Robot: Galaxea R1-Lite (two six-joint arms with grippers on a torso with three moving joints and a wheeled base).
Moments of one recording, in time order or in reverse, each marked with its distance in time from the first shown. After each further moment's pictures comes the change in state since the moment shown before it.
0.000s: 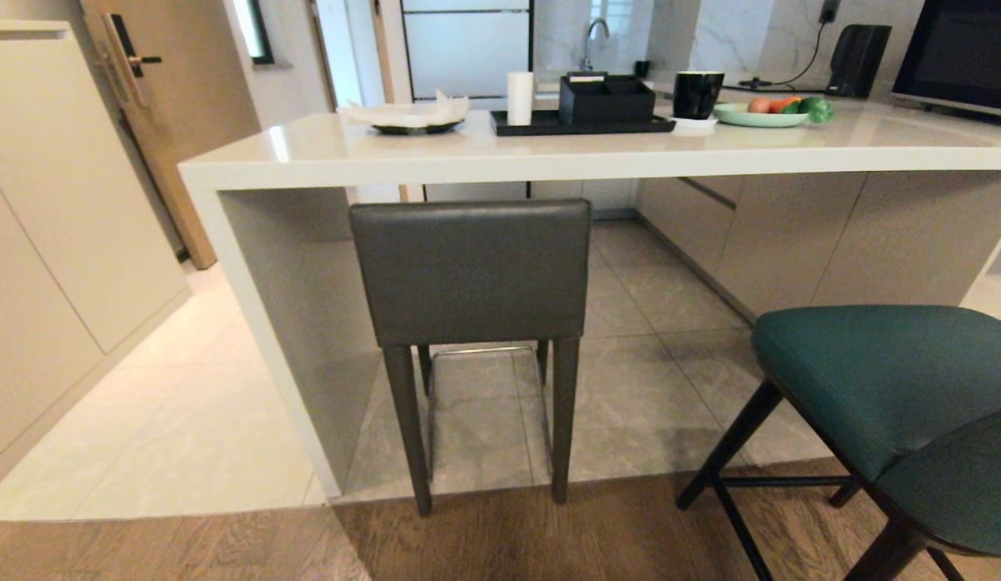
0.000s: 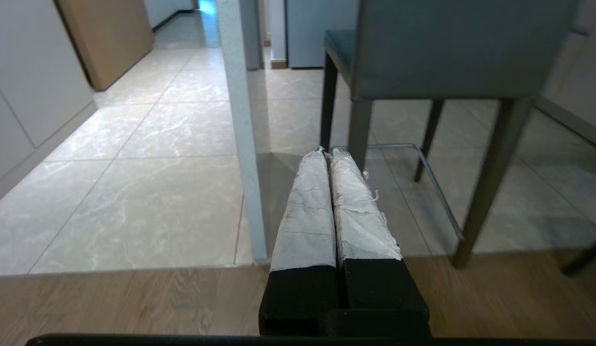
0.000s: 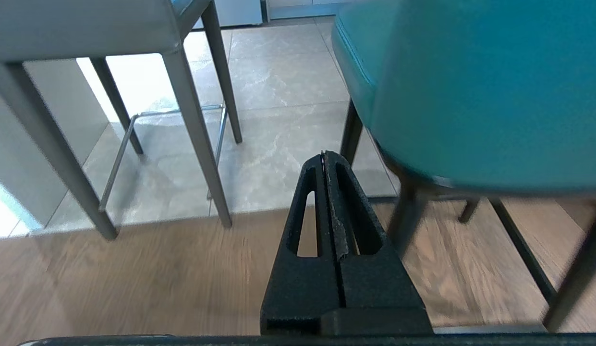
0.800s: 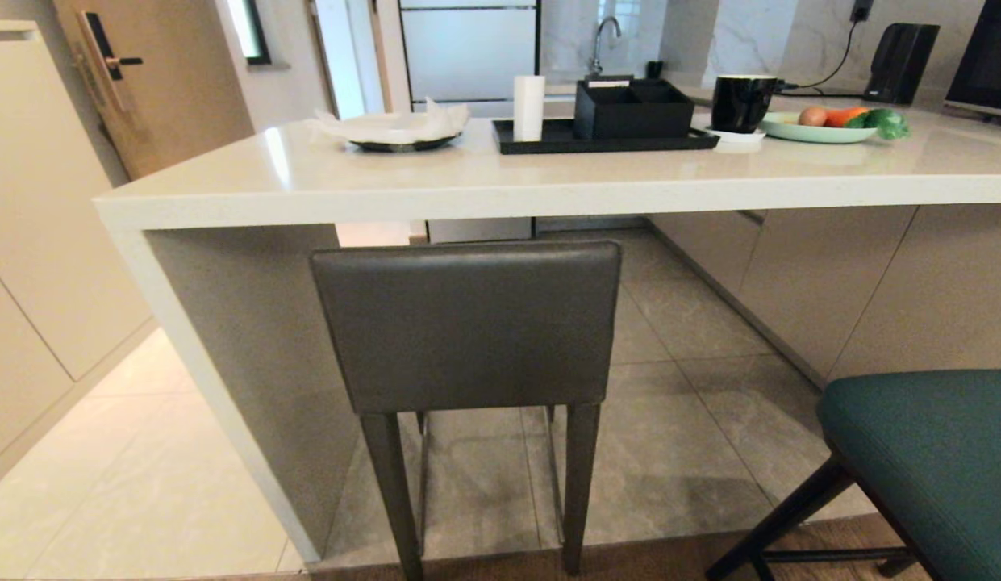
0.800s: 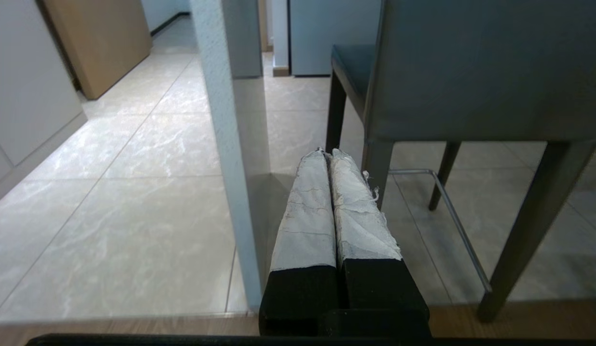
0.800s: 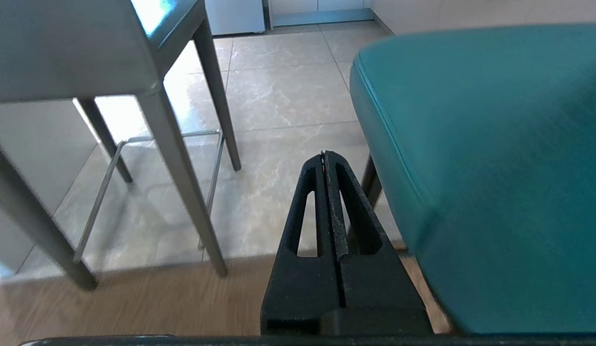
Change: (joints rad) left arm 0.000 0.000 0.000 0.000 0.000 0.000; right arm 0.000 0.000 0.000 0.000 -0.001 0.002
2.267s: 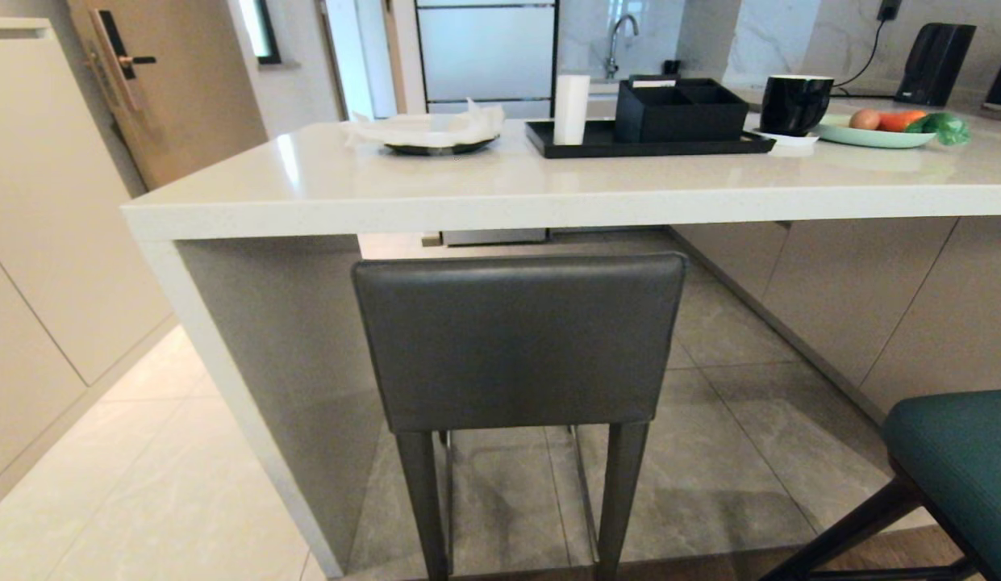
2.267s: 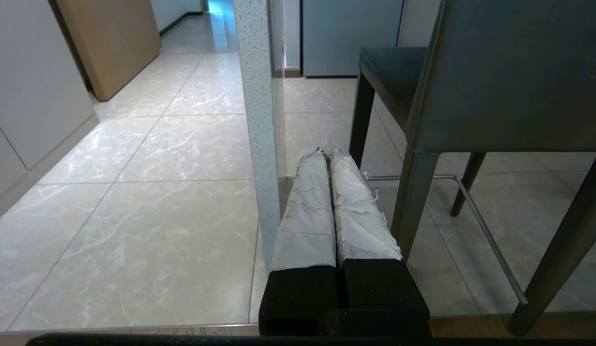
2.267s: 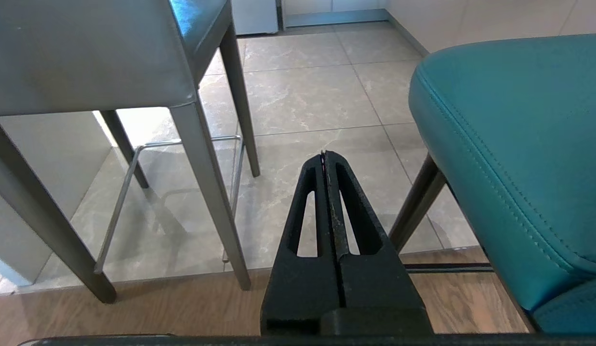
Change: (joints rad) left arm 0.000 0.000 0.000 0.000 0.001 0.000; right arm 0.001 0.000 0.000 0.000 0.000 0.000
